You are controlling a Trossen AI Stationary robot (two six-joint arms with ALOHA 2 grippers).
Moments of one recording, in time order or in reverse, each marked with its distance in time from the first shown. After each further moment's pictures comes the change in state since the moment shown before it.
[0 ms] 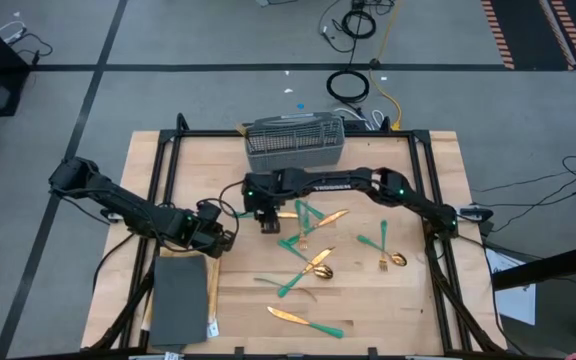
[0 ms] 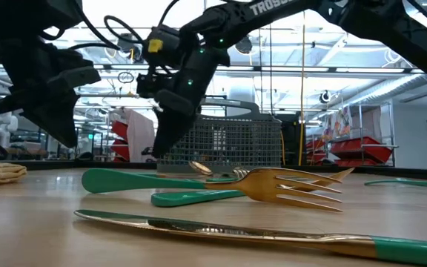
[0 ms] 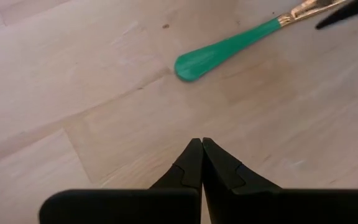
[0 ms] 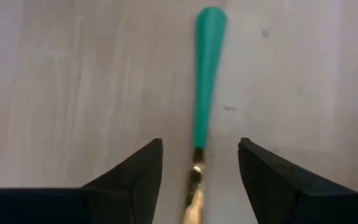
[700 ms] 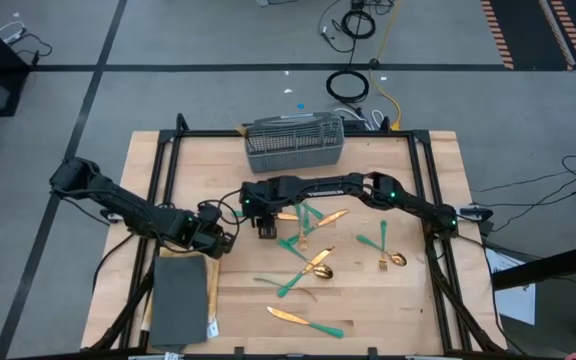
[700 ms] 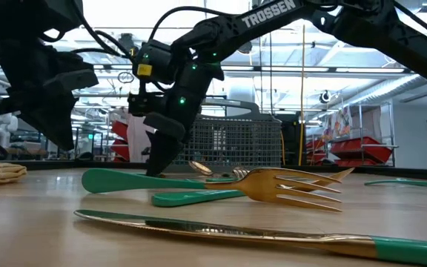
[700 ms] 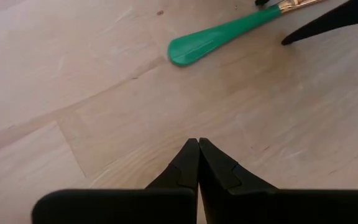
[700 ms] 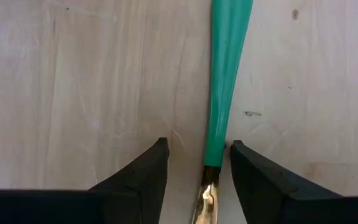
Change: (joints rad) left arm 0.000 0.014 0.000 0.003 0.027 0.023; right arm 0.008 0.102 0.028 -0.038 0.061 0.043
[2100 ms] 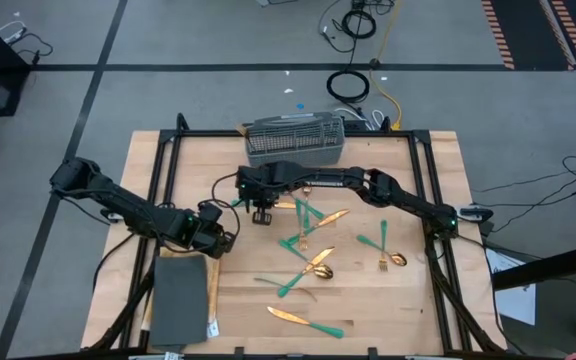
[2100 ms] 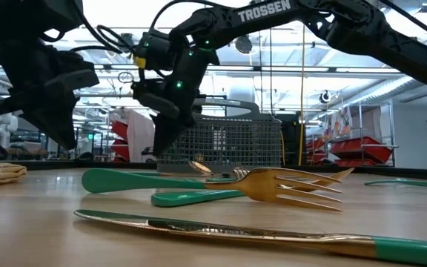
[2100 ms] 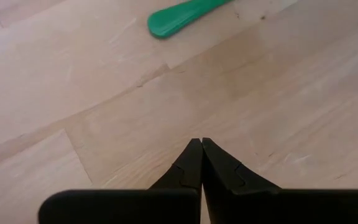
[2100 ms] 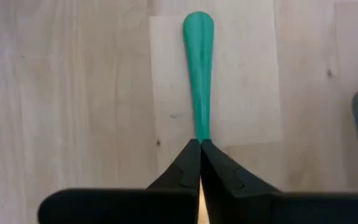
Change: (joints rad) left arm 0.000 0.000 0.000 -0.001 -0.025 0.004; right arm -0.042 0.021 0.249 -0.162 0.015 0.083
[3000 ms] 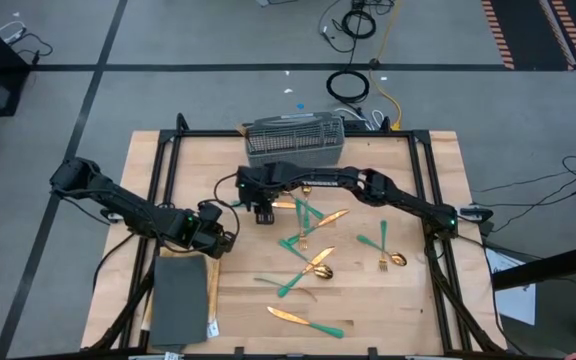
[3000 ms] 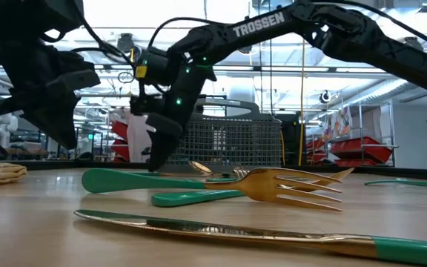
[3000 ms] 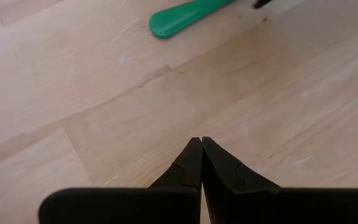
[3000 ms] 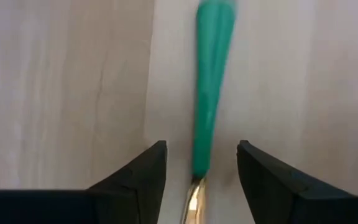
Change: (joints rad) left arm 0.000 0.000 0.000 0.000 -0.004 -0.009; right arm -0.029 0.069 0.004 0.033 -0.034 -0.167
